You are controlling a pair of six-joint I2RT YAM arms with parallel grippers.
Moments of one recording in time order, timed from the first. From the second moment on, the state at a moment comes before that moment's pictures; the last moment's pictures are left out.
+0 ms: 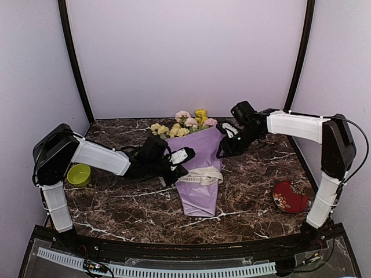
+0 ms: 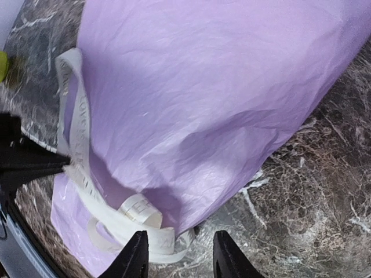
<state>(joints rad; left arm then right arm) -0.81 1.88 1.02 0.20 0.22 0.30 0.54 1.84 1.42 -0.69 -0.33 0.15</state>
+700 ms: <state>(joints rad) -0.81 1.89 1.00 0.23 0.22 0.25 0.83 1.85 1.31 -0.60 -0.21 0.07</state>
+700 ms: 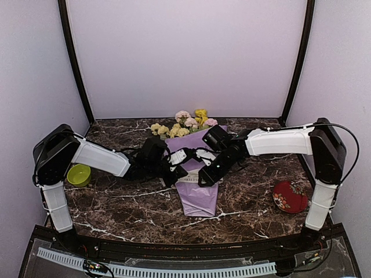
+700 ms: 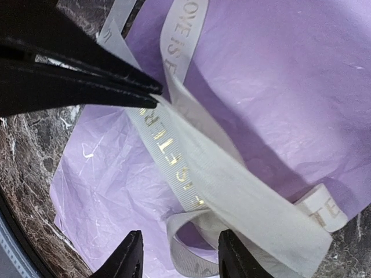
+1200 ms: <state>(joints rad) -0.80 1.90 0.99 0.23 0.23 0.24 0.86 1.80 1.23 -0.69 -0.20 0.04</state>
